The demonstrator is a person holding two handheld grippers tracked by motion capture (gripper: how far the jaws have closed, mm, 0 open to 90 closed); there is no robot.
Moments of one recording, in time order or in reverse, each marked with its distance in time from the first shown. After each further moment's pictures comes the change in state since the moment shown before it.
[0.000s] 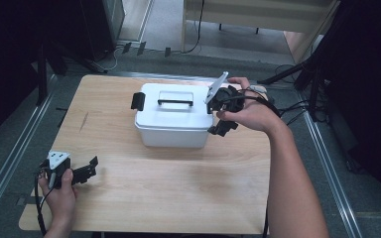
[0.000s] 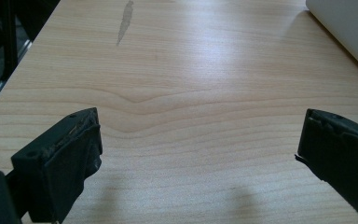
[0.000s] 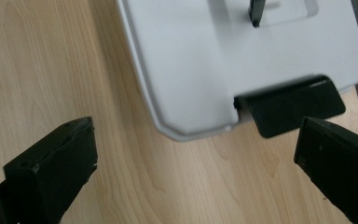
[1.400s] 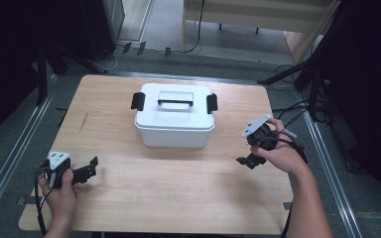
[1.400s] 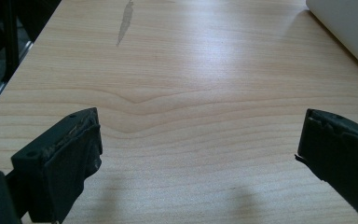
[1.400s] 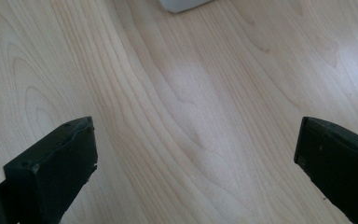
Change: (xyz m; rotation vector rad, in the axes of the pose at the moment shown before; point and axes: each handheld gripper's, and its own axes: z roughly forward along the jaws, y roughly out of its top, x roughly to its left) left arm -0.001 0.000 0.000 0.003 0.003 0.007; right arm 0.034 -0.141 0.035 -0.045 -0.025 0.209
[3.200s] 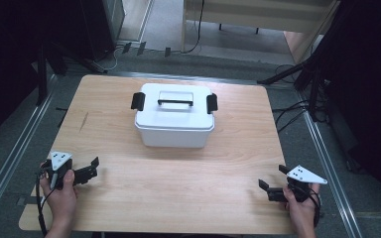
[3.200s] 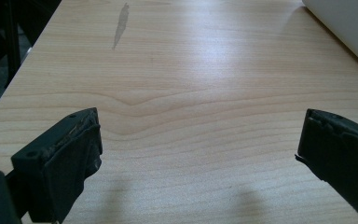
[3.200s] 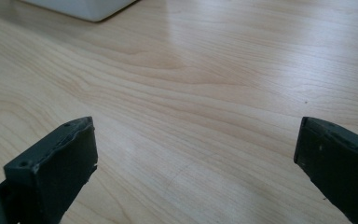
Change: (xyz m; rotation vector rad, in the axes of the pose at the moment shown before) left arm -0.003 -0.001 0.000 -0.005 0.003 0.037; right arm 0.058 -0.173 0.021 -0.539 -0.232 0.515
